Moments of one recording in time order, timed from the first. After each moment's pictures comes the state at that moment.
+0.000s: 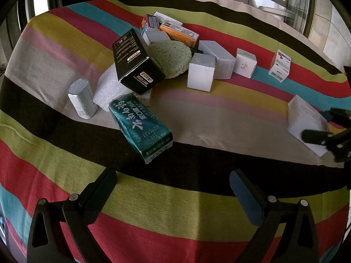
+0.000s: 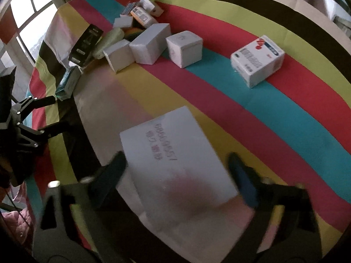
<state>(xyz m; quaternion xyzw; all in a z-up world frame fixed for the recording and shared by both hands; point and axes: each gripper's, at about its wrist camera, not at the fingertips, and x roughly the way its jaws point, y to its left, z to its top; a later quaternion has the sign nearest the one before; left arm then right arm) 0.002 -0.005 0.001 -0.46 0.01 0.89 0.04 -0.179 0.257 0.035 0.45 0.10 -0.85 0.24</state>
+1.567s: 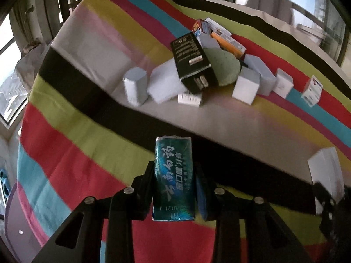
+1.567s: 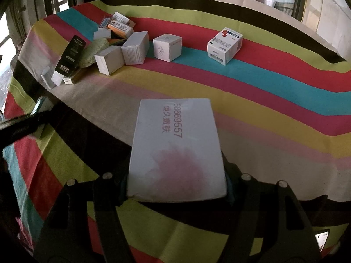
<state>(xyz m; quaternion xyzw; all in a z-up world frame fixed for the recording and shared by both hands) 0.039 -0.026 0.020 -0.46 -0.04 0.88 -0.09 0.060 0.230 0.041 0.42 0.05 -0.90 0.08</state>
